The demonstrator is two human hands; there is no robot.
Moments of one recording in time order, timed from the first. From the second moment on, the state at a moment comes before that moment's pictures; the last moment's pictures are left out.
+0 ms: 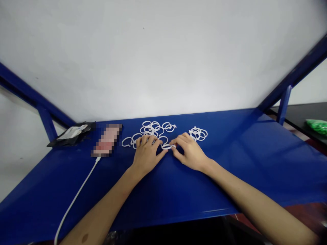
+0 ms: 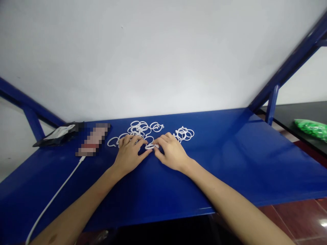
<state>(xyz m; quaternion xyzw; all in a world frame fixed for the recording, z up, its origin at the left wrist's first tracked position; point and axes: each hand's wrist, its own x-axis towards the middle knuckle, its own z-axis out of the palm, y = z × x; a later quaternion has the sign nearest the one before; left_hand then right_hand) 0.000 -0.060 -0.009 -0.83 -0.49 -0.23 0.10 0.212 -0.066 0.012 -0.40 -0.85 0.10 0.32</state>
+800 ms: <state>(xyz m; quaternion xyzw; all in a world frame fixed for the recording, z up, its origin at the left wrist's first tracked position) 0.002 -0.066 -0.003 -0.85 -0.38 -0.36 0.07 0.218 -0.066 0.016 -0.31 -0.88 0.04 0.36</state>
